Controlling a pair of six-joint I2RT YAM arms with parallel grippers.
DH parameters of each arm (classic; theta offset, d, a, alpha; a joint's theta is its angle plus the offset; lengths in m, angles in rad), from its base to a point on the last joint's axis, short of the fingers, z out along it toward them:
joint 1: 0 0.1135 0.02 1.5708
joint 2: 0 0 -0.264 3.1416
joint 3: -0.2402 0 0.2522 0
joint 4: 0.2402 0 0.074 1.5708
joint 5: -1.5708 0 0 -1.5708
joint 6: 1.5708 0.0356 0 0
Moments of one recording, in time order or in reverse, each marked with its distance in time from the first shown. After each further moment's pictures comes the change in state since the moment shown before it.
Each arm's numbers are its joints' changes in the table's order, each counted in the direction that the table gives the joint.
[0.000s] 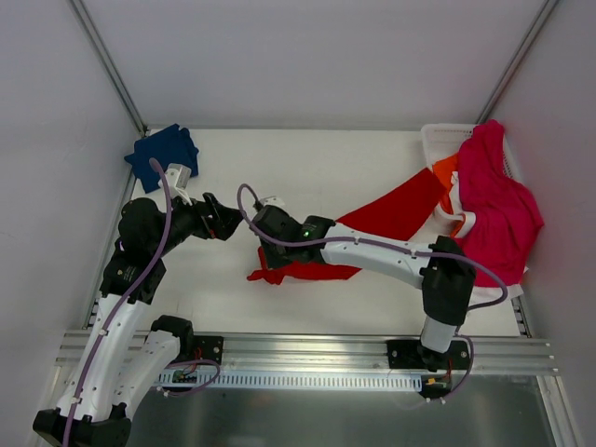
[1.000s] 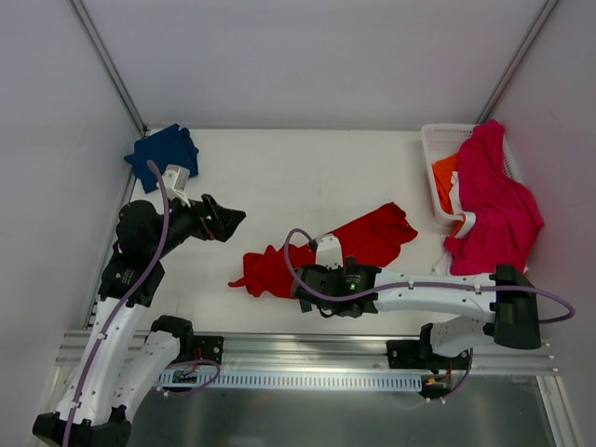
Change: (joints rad) left arm -0.003 0.021 0.000 0.000 -0.001 0.000; right arm 0.255 0.368 0.407 0.220 -0.367 0.323
